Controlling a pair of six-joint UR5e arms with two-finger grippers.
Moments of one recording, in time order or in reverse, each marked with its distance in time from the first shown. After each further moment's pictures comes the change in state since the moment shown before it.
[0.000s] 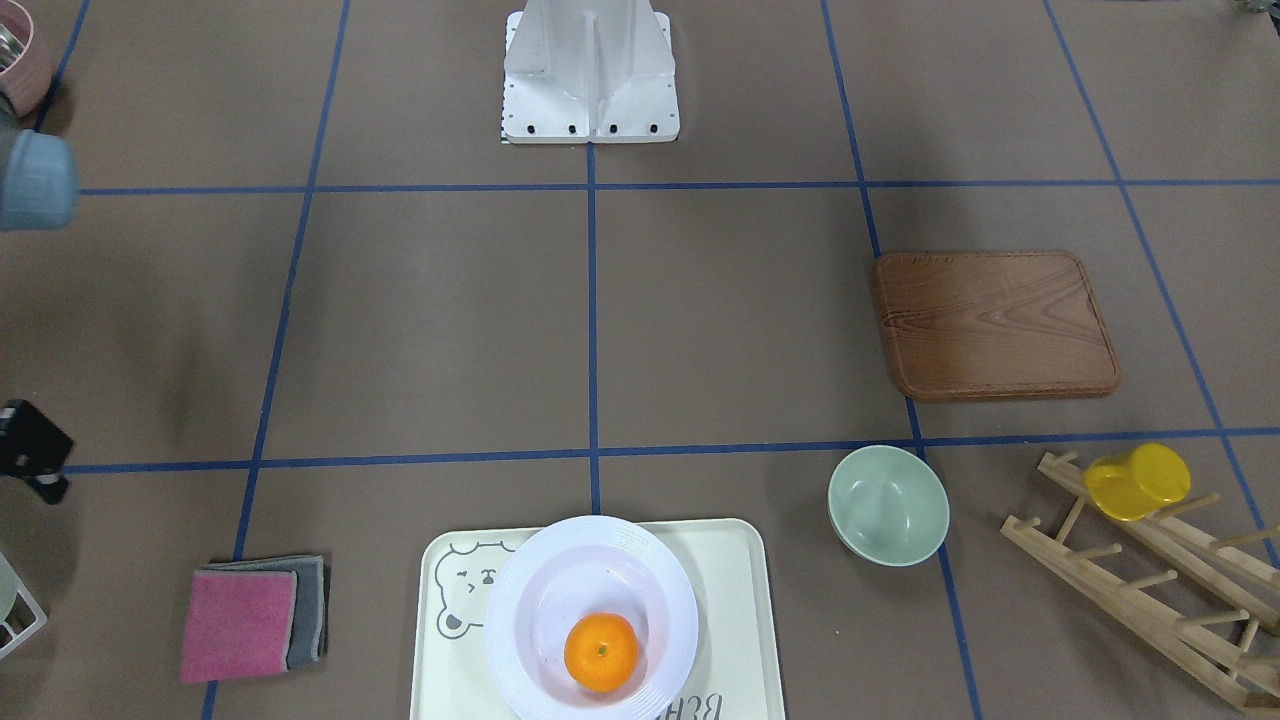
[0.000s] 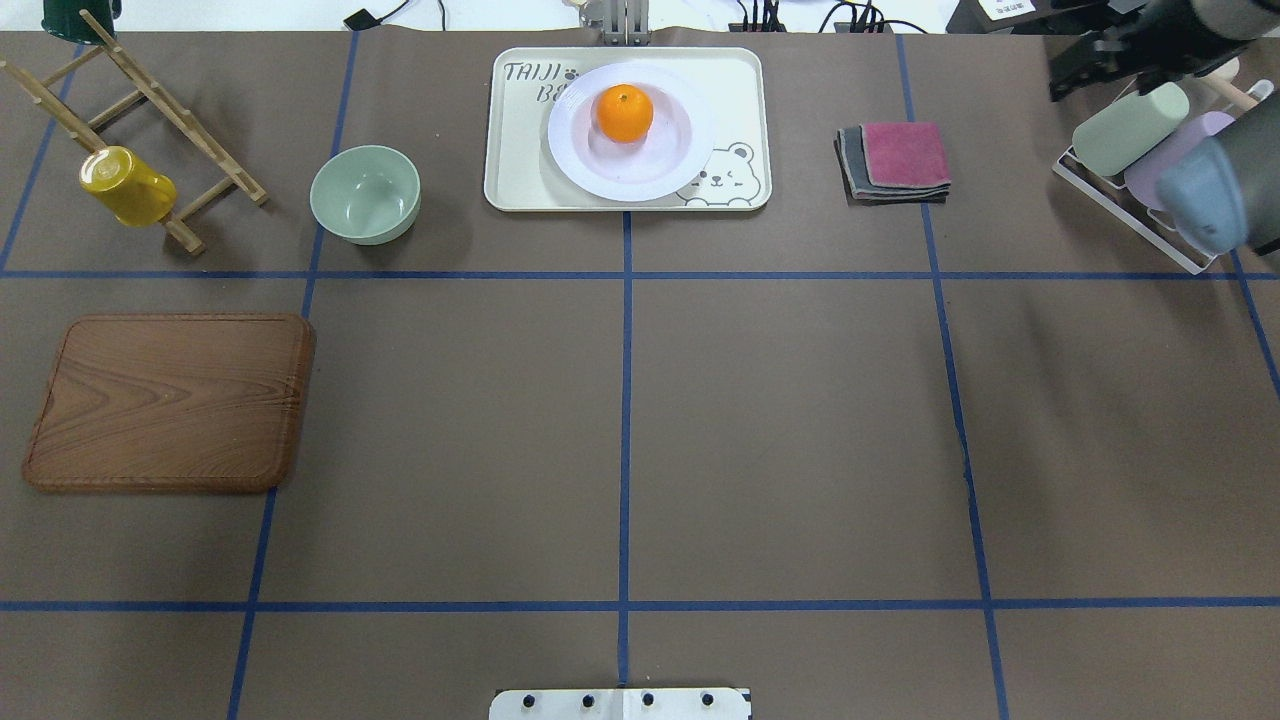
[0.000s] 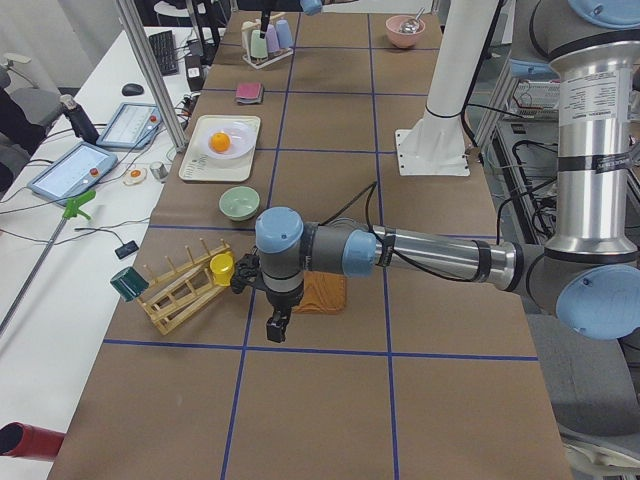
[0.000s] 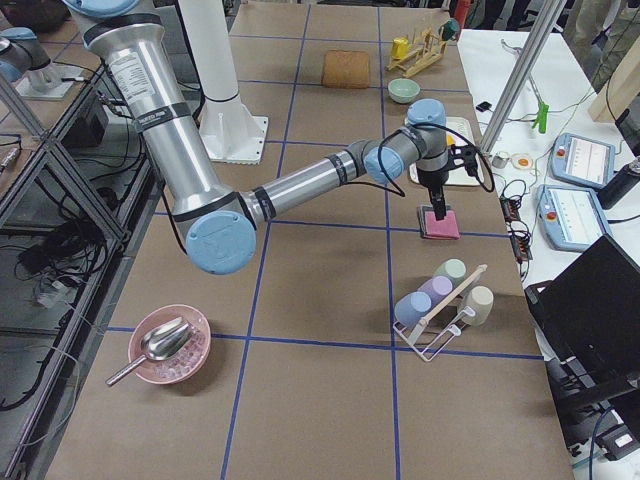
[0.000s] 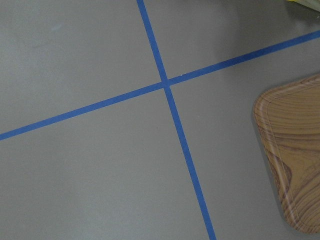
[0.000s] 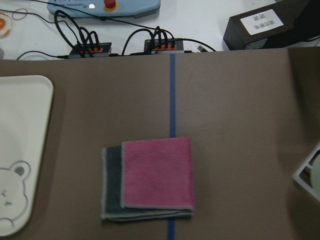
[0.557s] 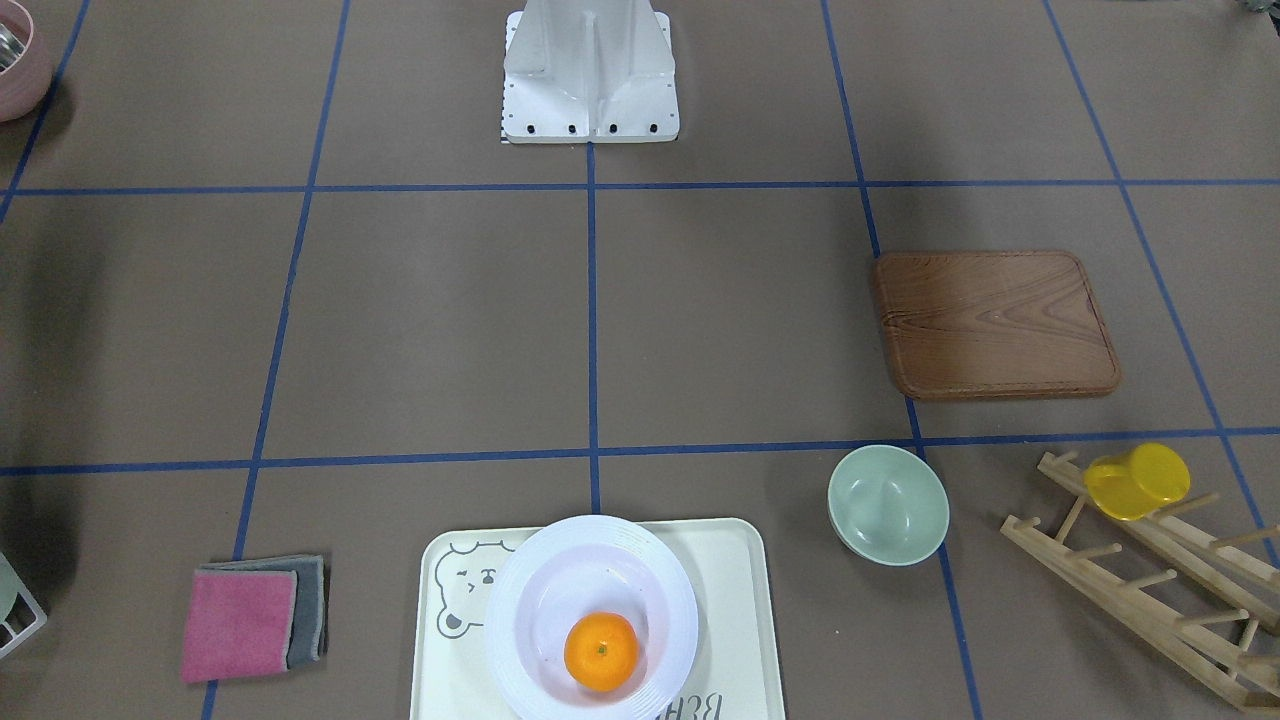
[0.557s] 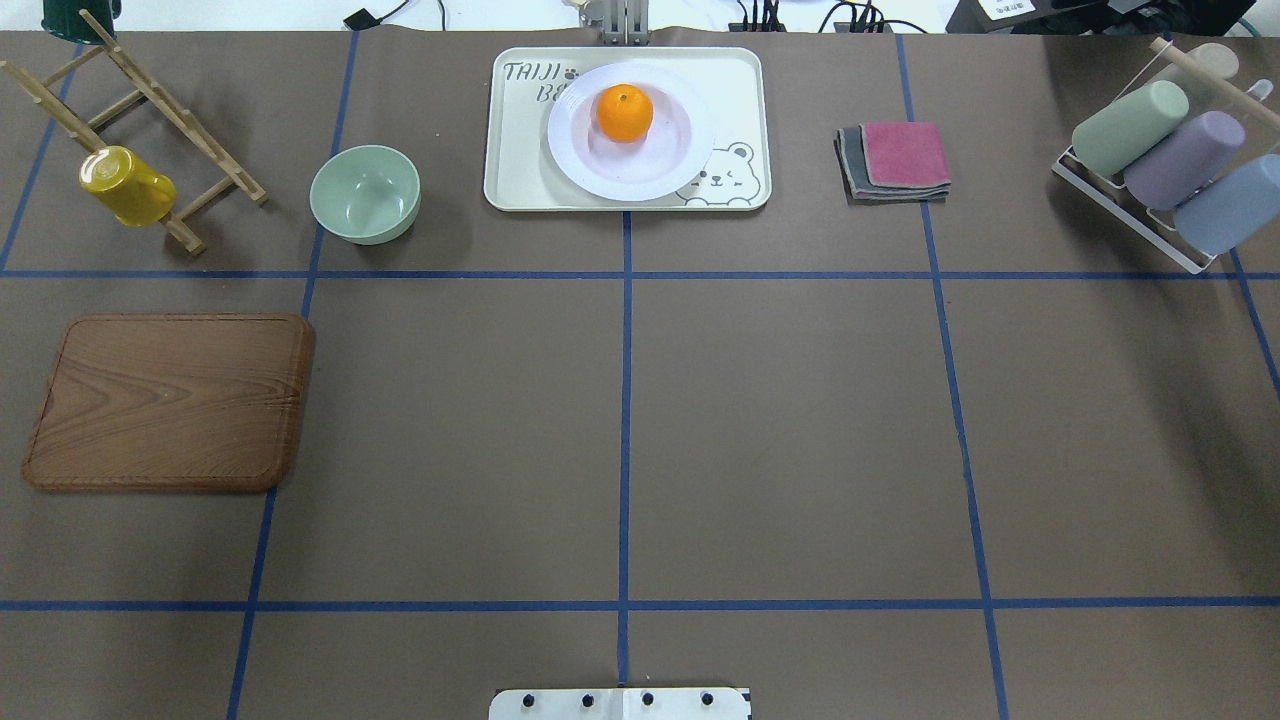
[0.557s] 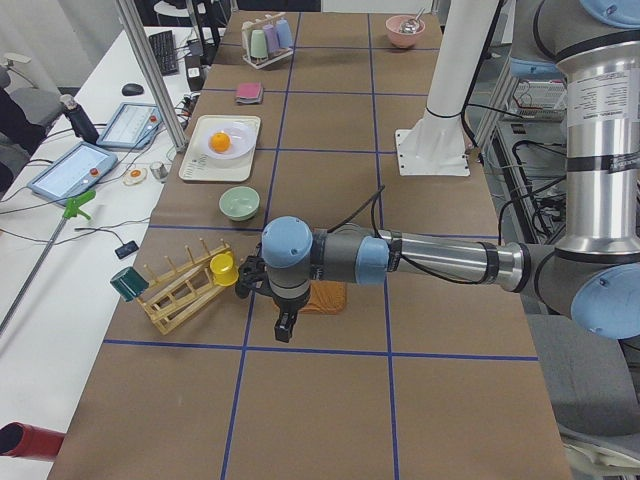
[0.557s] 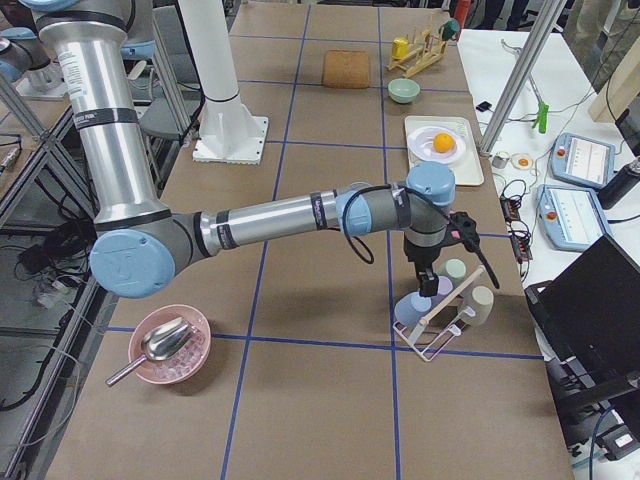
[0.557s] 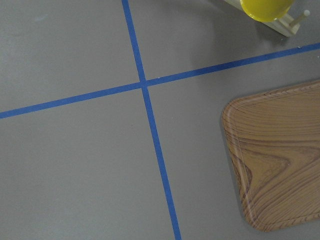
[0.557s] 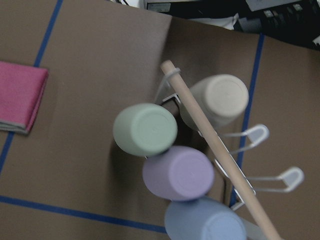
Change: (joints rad) left arm -0.076 0.020 0.000 0.001 -0.111 0.005; right arm 0.289 -0.215 0.006 -0.176 0.203 -0.518
